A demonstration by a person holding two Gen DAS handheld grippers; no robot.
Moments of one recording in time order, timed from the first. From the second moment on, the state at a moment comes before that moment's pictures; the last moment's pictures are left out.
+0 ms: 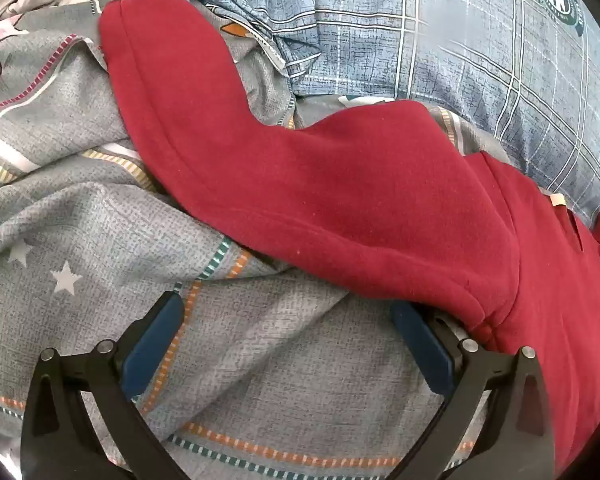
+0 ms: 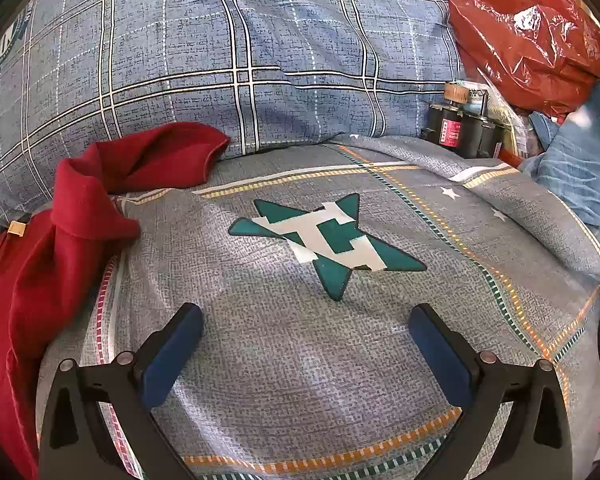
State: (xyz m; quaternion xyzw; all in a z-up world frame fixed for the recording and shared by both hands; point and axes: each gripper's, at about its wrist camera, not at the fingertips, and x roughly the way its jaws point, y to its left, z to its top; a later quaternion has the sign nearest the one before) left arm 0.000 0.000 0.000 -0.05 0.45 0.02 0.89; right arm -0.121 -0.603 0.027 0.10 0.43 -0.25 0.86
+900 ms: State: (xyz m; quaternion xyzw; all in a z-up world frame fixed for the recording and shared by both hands) left arm -0.066 -0.036 0.065 -0.02 0.44 -0.04 0.90; right arm -0.163 -0.567 0.071 0.13 0.41 -0.23 0.87
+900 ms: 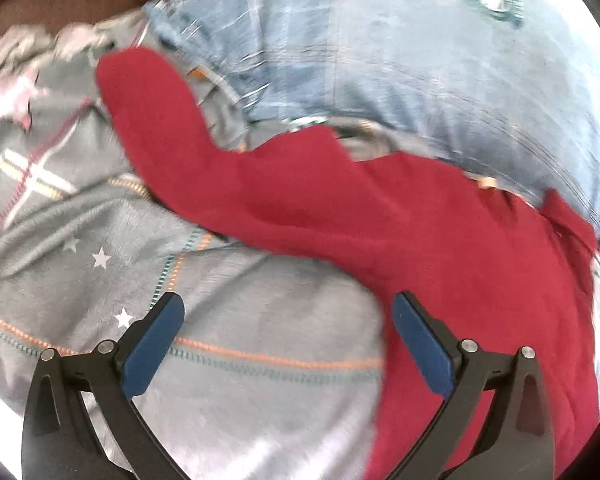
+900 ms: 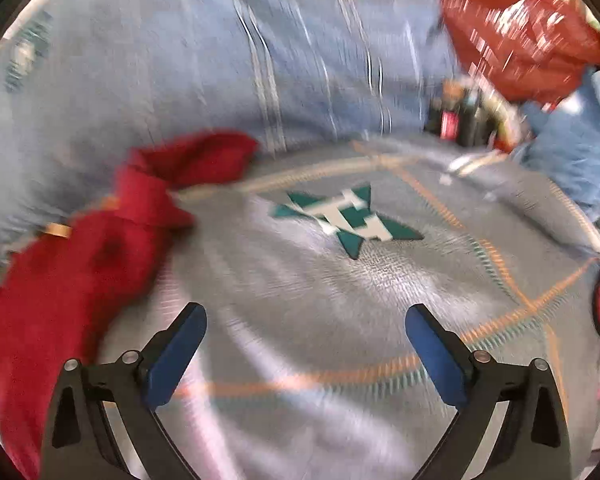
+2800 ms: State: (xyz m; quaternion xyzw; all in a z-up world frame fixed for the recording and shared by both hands) left arm -0.042 -0.122 0.053 0.04 0.42 -0.09 0.90; right arm -0.085 -0.345 0.070 0.05 0.42 -0.05 0.90
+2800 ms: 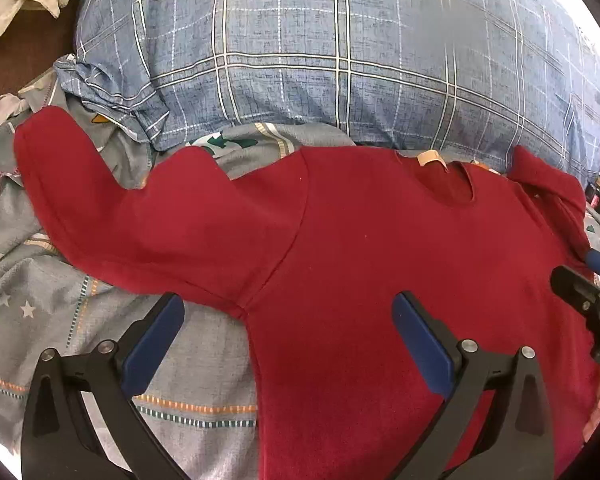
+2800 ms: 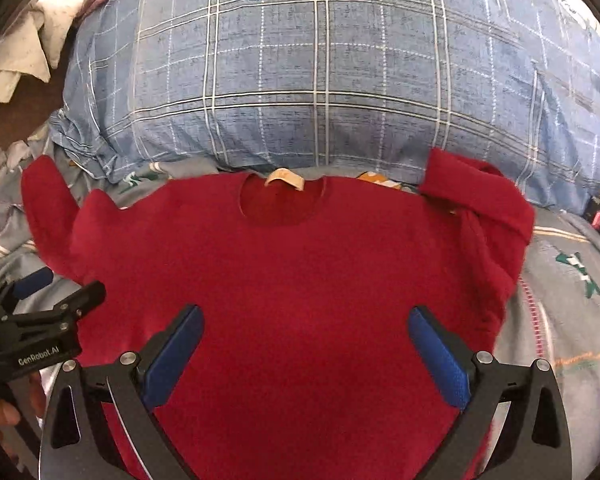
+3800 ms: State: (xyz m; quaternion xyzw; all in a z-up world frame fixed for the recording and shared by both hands) left arm 0.005 0.031 0.072 -0.11 0.38 0.09 0.91; right arm -0.031 -0.261 0.066 0.02 0.44 0.06 0.90
